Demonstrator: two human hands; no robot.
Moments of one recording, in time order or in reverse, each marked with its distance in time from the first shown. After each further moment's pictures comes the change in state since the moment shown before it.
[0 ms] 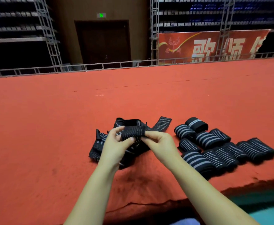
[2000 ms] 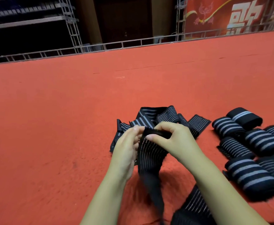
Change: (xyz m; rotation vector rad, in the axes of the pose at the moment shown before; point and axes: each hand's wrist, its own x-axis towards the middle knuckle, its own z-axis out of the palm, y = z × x) left_hand 0.035 -0.025 -0.041 -0.211 -0.057 -0.159; right_hand 0.041 -0.007 0.047 -0.170 -0.172 0.027
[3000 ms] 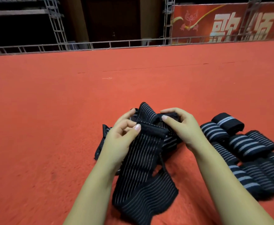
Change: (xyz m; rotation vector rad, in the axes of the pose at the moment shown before) left_hand 0.033 0.013 0.009 0.185 -0.109 0.325; right_hand 0.055 0.052 -0.043 0.259 0.139 0.079
